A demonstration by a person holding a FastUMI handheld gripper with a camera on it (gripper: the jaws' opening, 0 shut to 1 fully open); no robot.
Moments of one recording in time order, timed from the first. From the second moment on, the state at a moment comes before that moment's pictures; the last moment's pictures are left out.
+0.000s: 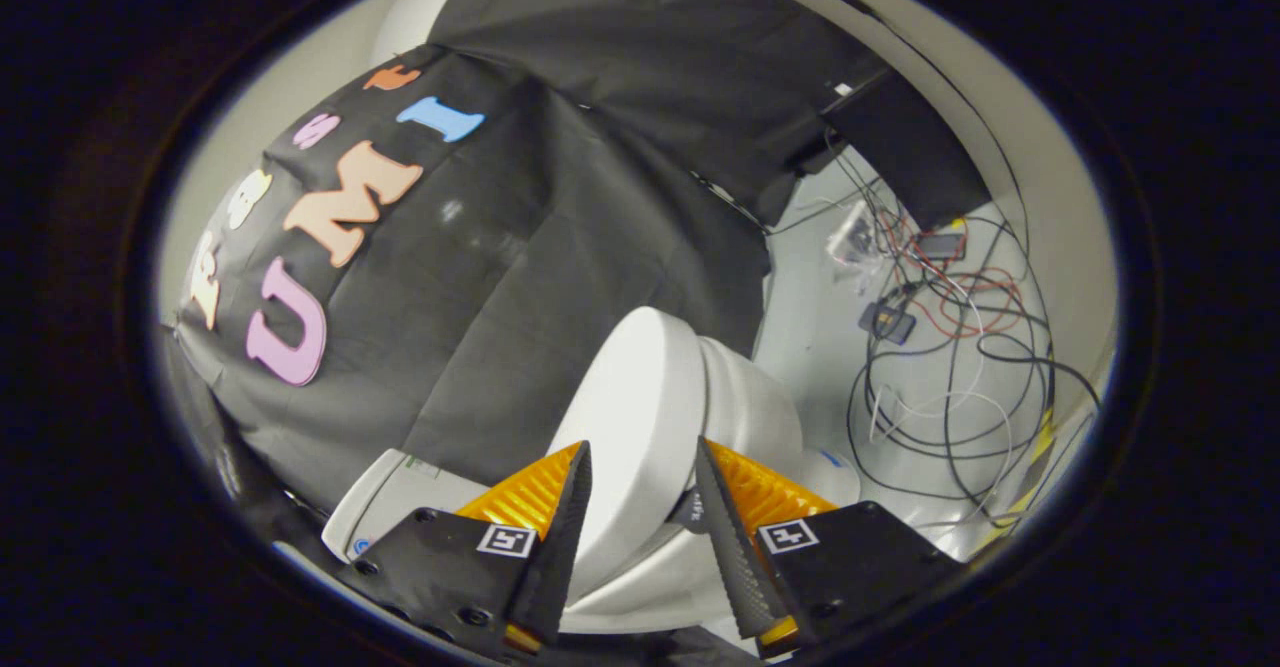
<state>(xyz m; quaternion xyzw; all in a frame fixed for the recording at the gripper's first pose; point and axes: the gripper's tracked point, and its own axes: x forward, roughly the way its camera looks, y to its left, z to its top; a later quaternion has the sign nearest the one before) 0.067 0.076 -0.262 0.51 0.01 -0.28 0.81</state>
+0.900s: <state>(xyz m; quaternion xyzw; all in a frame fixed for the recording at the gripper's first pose) 0.097 0.086 -0.322 0.63 0.05 -0.26 0.73</state>
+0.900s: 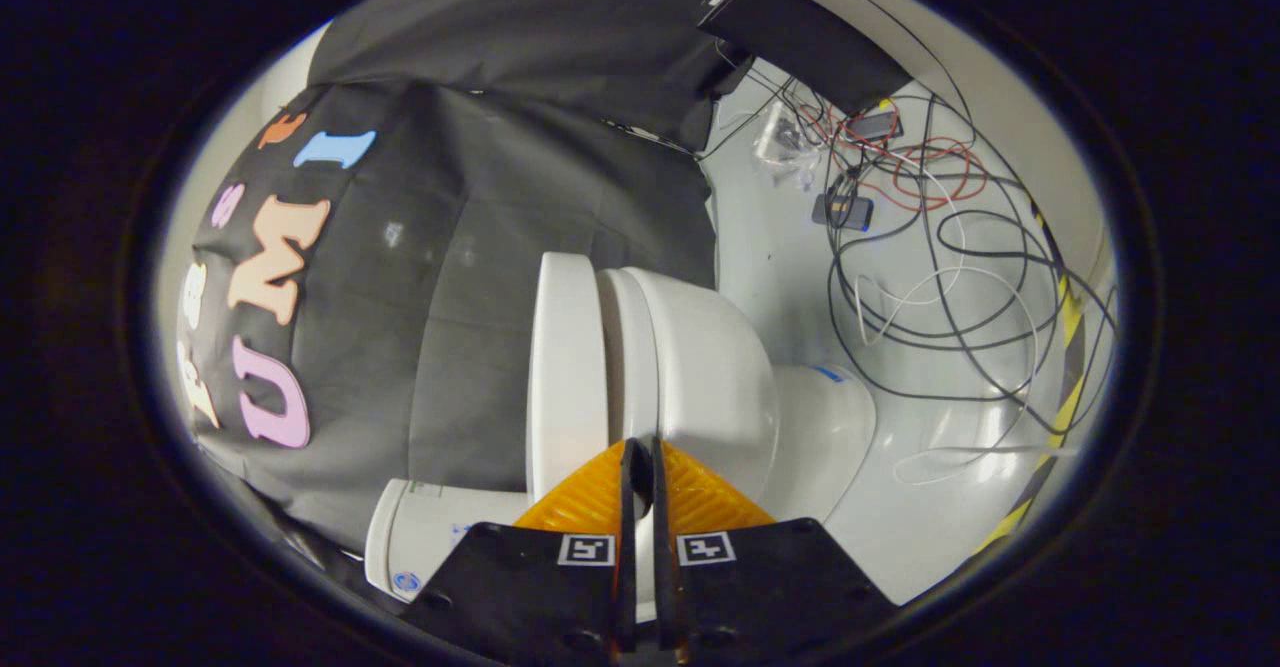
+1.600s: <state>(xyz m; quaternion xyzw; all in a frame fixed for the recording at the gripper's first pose) 0.099 0.090 -0.274 0.57 0.05 -0.25 0.78</state>
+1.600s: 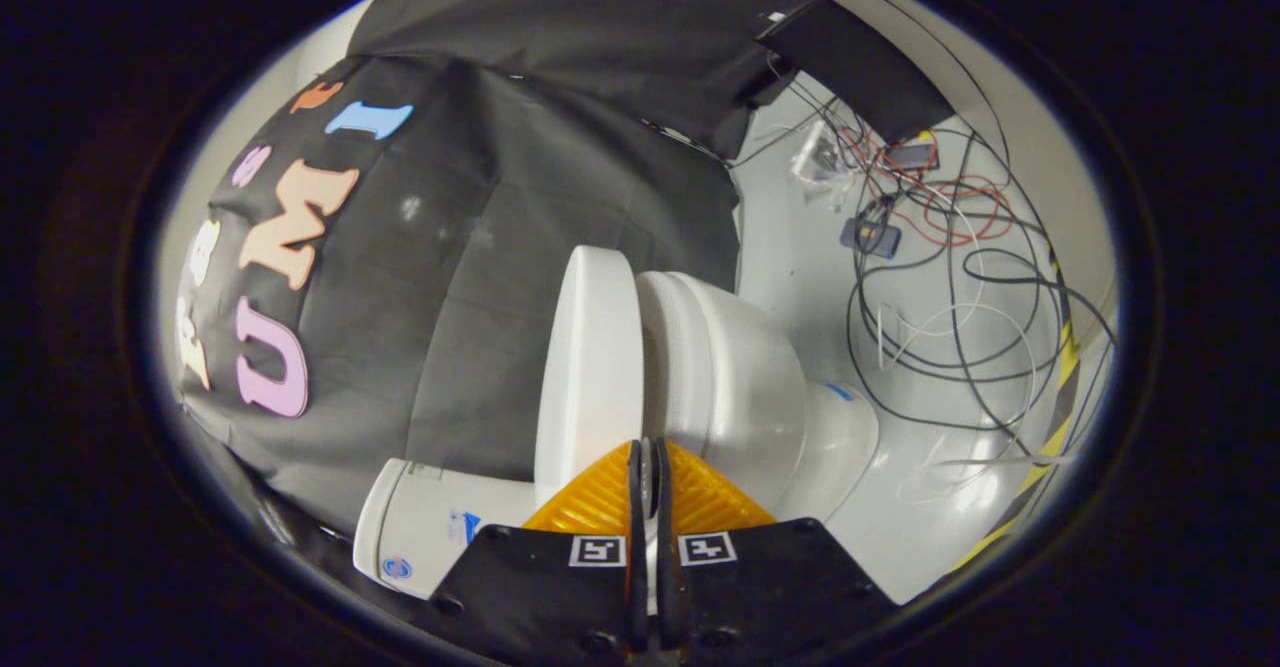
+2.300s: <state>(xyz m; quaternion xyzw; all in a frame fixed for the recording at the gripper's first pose) 0.145 0.151 -0.112 0.36 0.03 -0.21 0.91</state>
